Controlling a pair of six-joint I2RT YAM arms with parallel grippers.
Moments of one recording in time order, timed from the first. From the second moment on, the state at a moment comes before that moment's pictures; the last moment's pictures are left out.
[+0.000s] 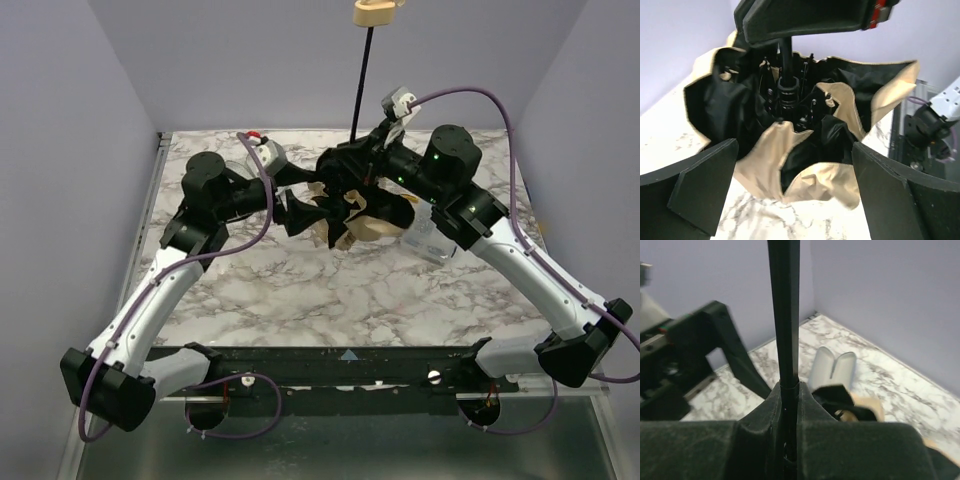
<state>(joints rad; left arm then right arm) -0.41 1.15 1.13 0.00 0.85 -0.07 0.70 1.33 1.47 -0.07 -0.25 0.09</state>
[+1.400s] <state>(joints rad) -0.51 1.18 1.24 -0.19 0.82 0.48 0.70 1.36 1.36 0.15 -0.27 0.02</state>
